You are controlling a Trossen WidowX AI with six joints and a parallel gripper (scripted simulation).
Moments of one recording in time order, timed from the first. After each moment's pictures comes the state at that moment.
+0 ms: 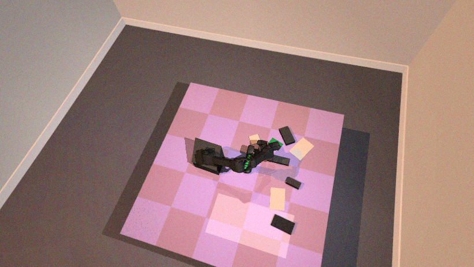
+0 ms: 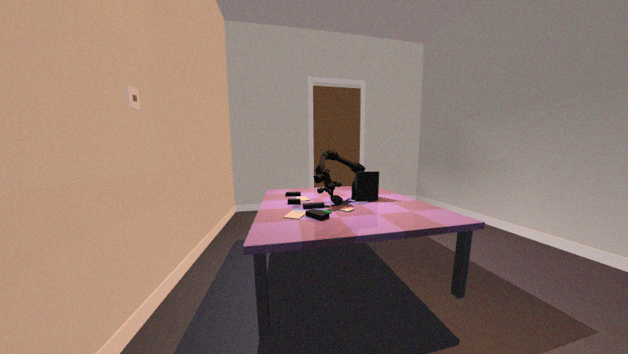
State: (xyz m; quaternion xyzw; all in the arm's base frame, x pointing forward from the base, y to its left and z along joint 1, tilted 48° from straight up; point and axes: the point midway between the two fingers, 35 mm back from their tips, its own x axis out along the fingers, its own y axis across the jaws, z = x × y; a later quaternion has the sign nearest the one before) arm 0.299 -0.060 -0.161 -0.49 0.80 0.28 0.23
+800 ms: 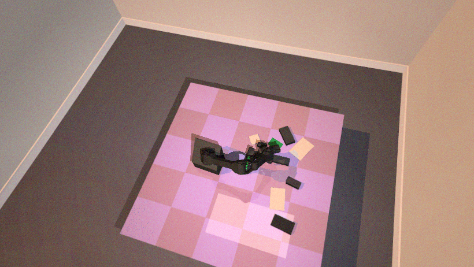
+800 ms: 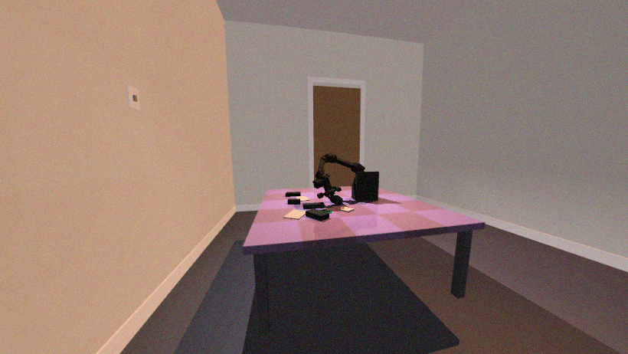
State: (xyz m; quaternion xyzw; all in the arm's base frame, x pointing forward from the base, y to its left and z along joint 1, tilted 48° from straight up) arm 0.294 -0.087 -0.188 -0.48 0.80 0.28 0.23
